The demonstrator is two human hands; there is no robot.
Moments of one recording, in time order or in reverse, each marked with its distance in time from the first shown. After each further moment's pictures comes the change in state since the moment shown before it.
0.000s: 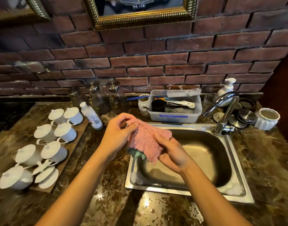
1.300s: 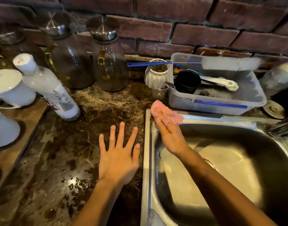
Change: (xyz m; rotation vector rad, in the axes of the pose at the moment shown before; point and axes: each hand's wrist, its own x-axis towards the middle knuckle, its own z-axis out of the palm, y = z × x) left_hand 0.088 -0.353 0.003 1.057 -0.201 -0.047; right_hand 0.276 0.110 -0.154 -1.315 0.370 -0.230
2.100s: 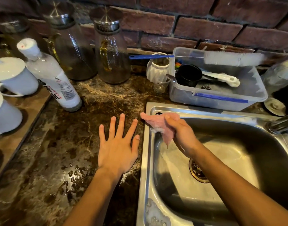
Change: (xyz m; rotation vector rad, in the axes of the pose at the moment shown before) left_hand -0.001 0.000 -0.004 0.026 0.015 0.007; right_hand -0.029 -0.014 -0.025 0.531 -0.069 0.251
